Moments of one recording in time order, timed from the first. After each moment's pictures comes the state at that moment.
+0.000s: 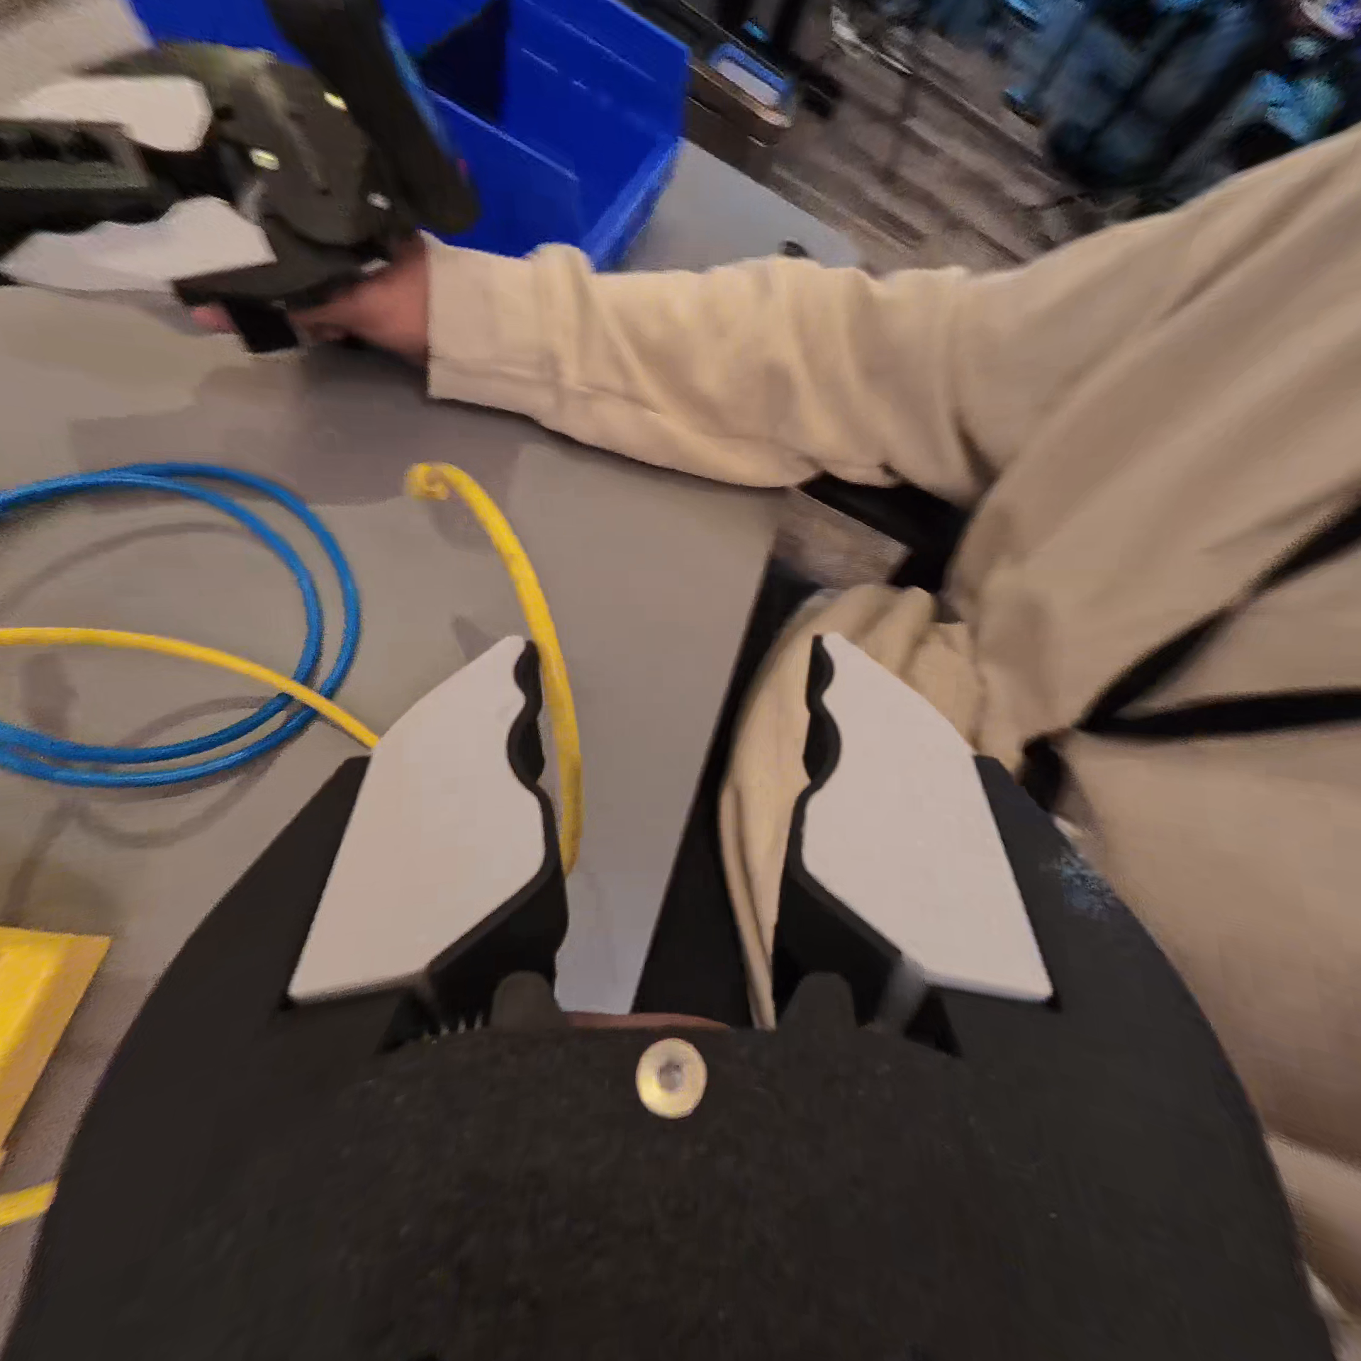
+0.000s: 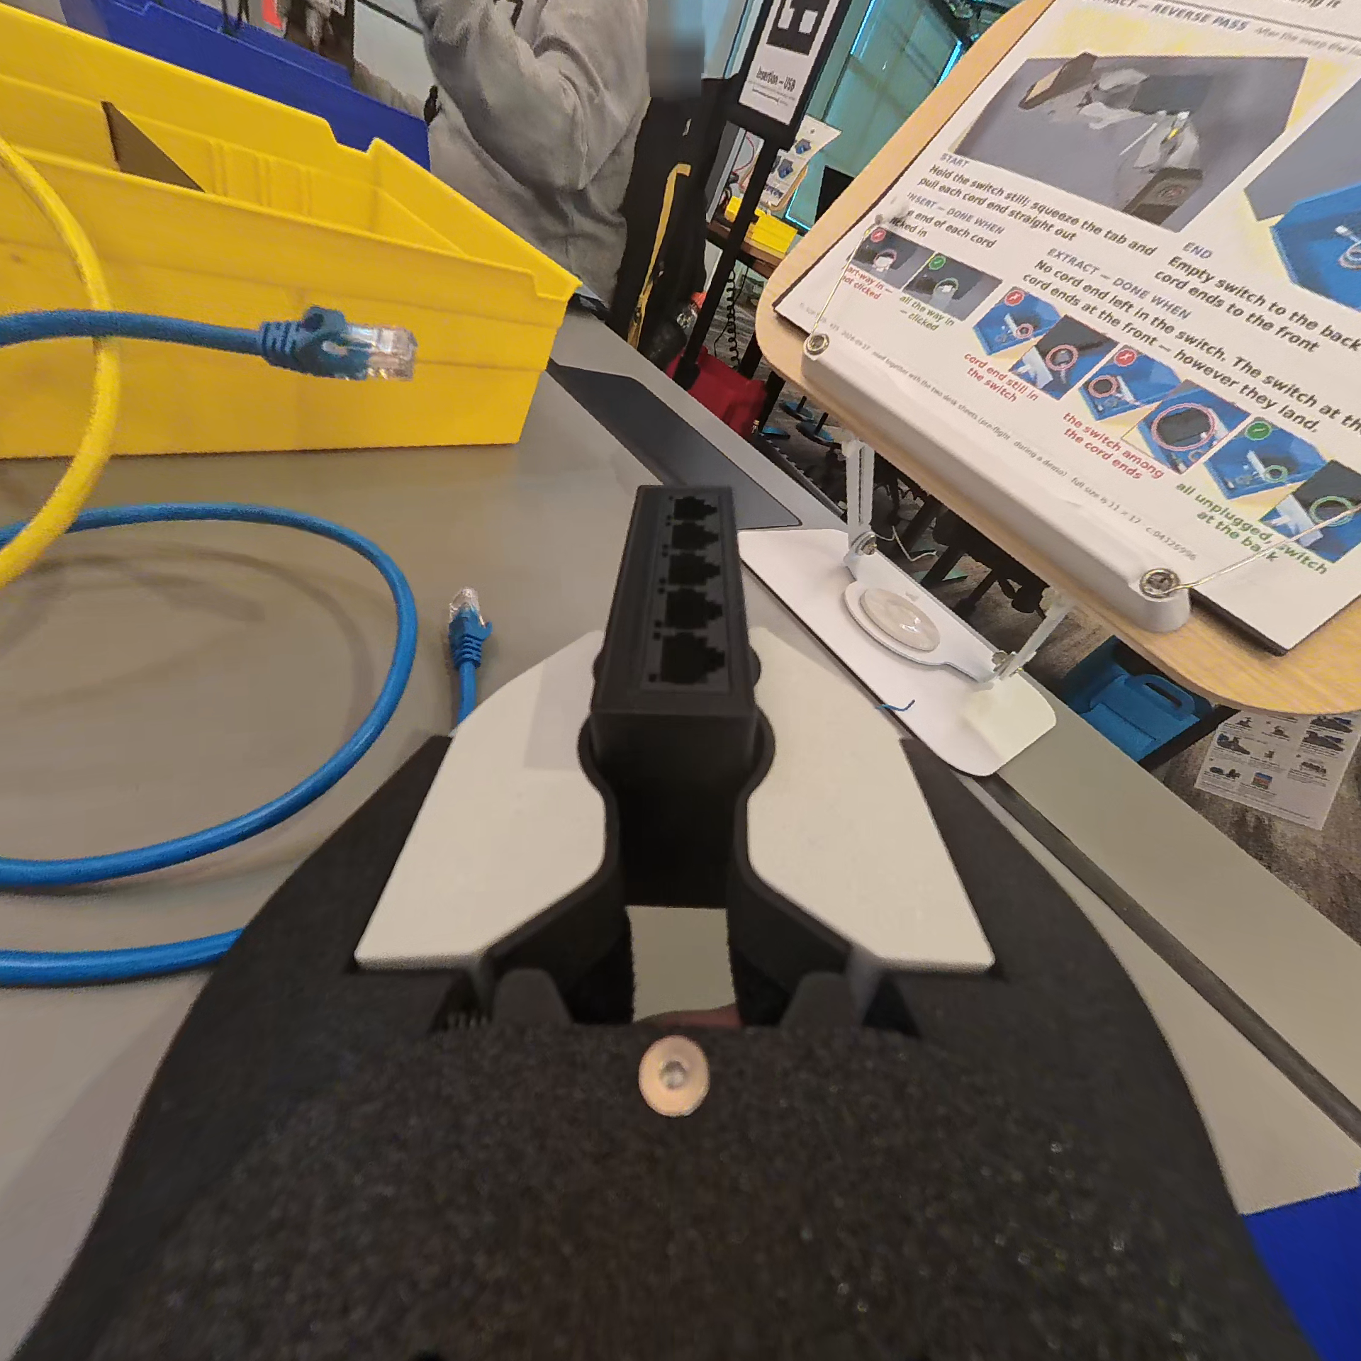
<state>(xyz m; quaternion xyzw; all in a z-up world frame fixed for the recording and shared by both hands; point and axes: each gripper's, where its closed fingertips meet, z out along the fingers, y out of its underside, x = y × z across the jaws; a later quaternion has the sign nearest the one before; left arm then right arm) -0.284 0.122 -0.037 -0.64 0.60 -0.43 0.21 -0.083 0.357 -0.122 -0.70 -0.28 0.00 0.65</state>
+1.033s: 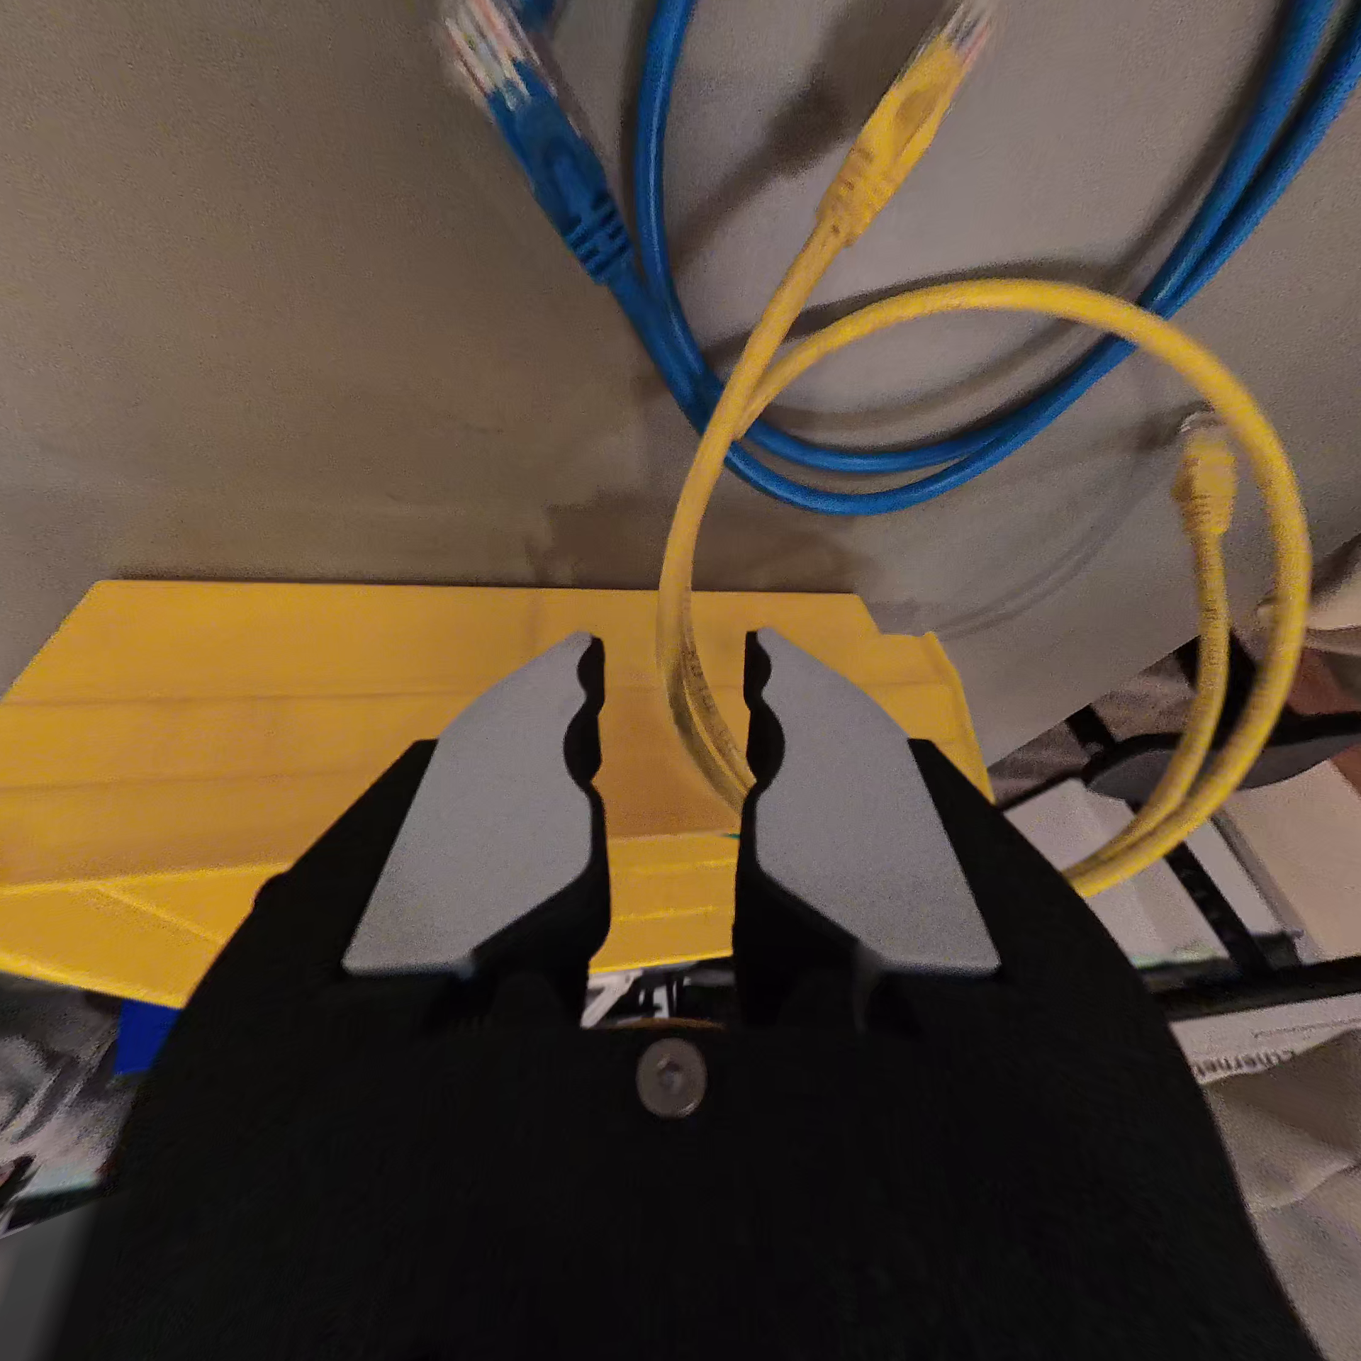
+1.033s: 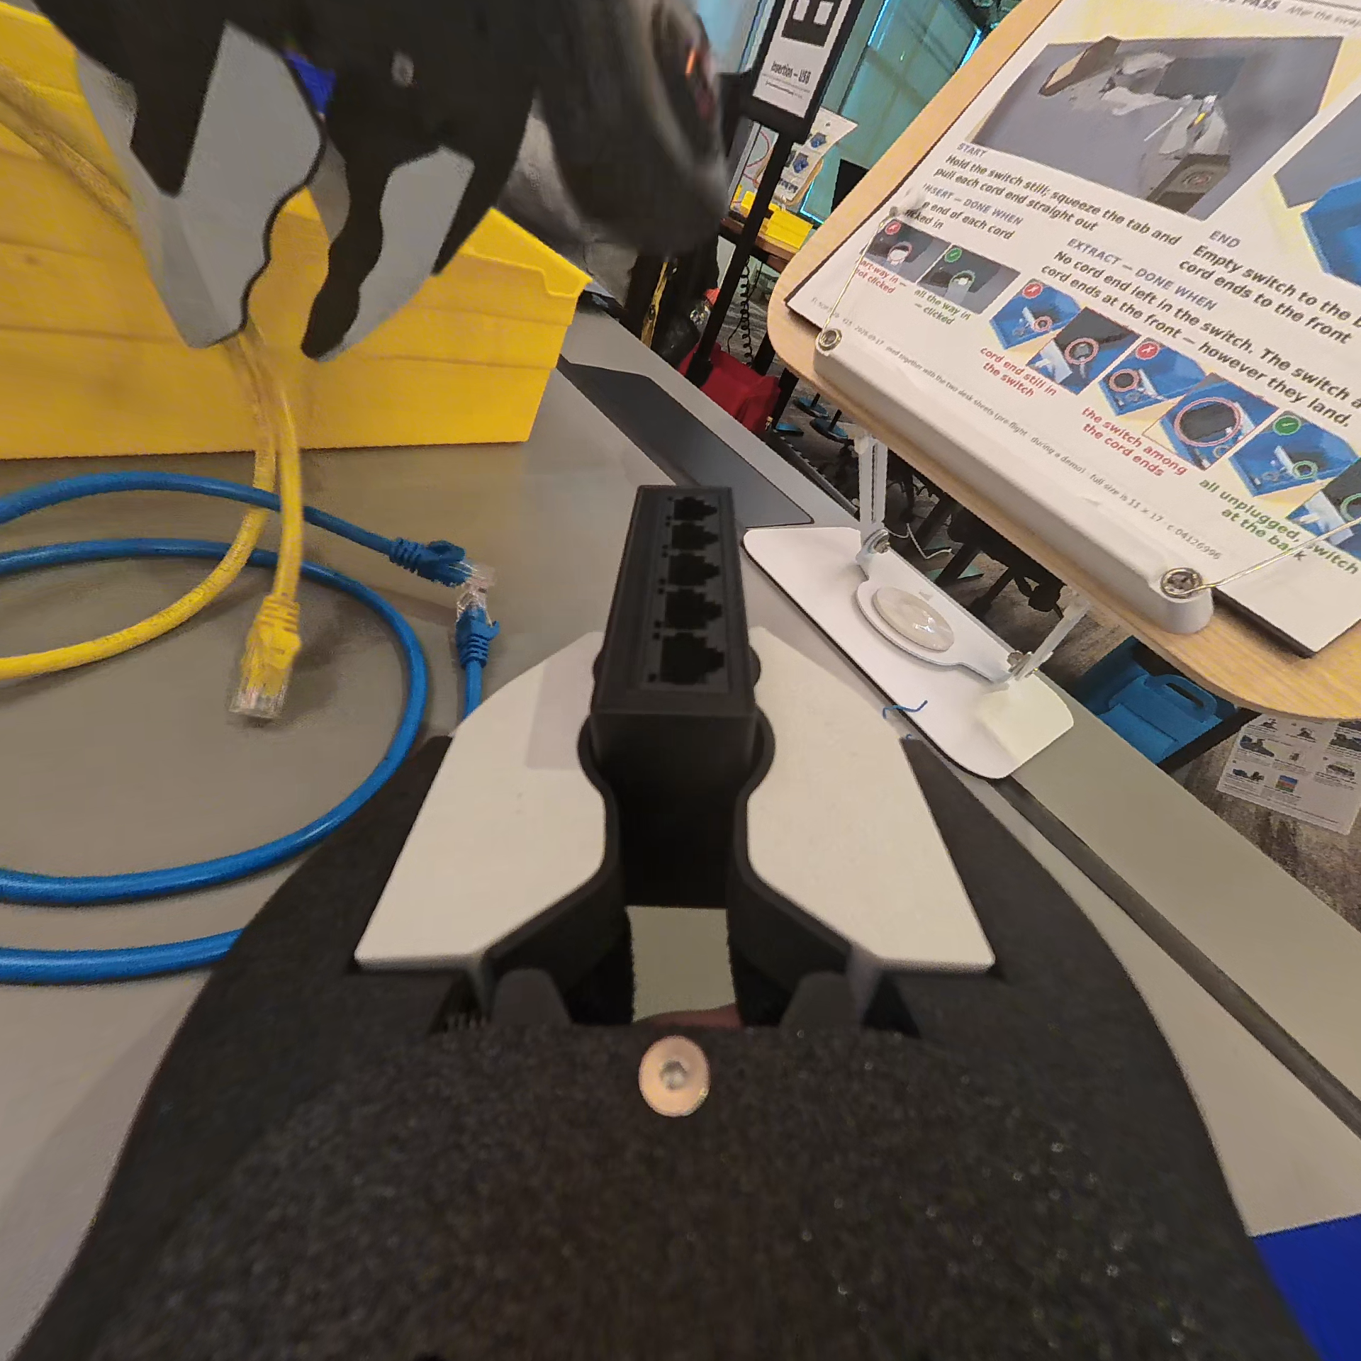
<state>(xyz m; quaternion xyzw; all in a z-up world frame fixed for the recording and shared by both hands) -0.274 0.389 -0.147 -0.64 0.74 0.10 -0.18 -0.085 0.358 -0.124 -0.70 -0.29 0.01 0.65</state>
